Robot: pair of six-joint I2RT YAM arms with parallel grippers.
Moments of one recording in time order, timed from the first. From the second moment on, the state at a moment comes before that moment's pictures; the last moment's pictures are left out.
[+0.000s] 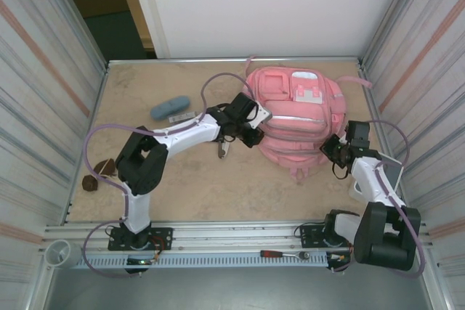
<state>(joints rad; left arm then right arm) -0.79 1.93 1.47 -0.47 0.25 -0.03 -0.18 1.11 0.58 -0.42 -0.23 0.60</state>
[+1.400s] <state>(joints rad) -0.65 1.89 1.42 -0.37 0.47 -0.06 0.54 1.18 0.65 -0.15 0.14 -0.01</state>
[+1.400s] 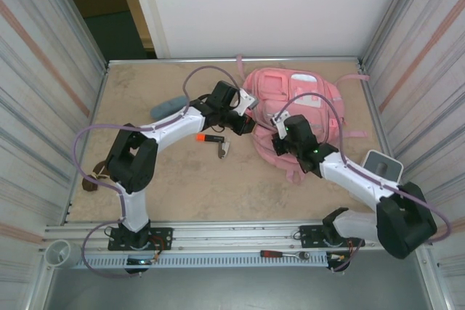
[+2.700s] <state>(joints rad) -0.41 1.84 1.30 -0.22 0.17 -0.19 0.35 1.31 0.91 -0.35 -0.19 0.14</state>
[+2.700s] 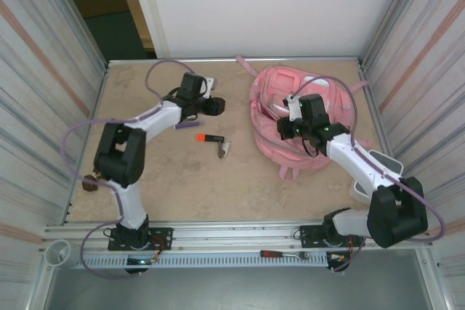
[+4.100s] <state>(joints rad) -0.14 2.21 1.81 -0.82 -0.10 0.27 0.41 1.61 1.21 -0.45 -0.27 0.15</state>
